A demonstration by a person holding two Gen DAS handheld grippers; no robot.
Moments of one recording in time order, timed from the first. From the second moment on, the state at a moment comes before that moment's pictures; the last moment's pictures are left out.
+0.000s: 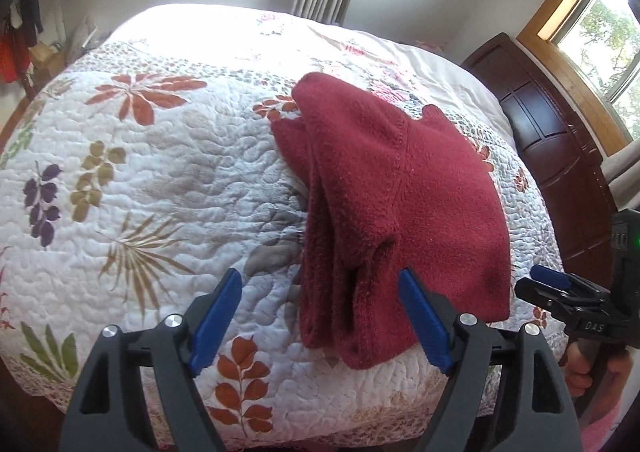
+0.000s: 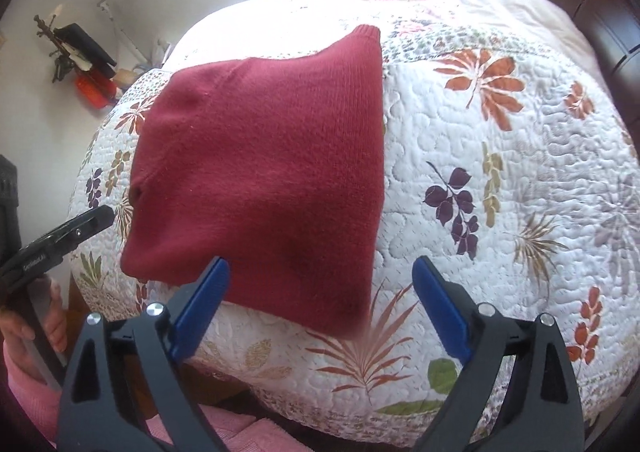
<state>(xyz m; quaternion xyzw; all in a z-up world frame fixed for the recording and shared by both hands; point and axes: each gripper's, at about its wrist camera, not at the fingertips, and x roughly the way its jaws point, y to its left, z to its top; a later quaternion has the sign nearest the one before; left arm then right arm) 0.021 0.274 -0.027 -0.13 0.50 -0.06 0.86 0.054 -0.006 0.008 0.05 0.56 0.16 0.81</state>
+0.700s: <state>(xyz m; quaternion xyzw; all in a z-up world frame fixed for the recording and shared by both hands) 0.001 0.256 0.007 -0.05 0.50 -0.02 0.87 0.027 0.008 0.034 0.05 0.54 0.14 0.83</state>
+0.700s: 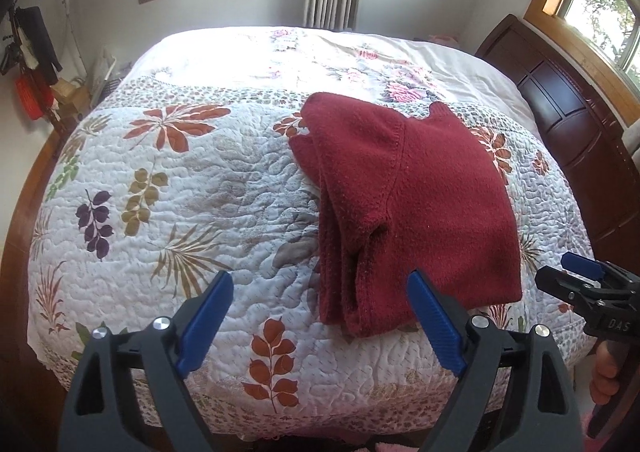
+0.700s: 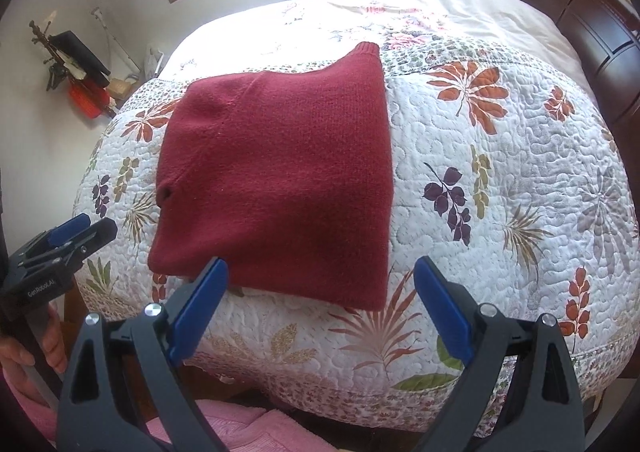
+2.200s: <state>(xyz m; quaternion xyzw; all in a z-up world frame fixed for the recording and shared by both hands) -0.017 0.244 -0.006 -0.02 0.52 0.00 0.86 0.013 0.014 0.027 0.05 0.56 0.14 0.82</state>
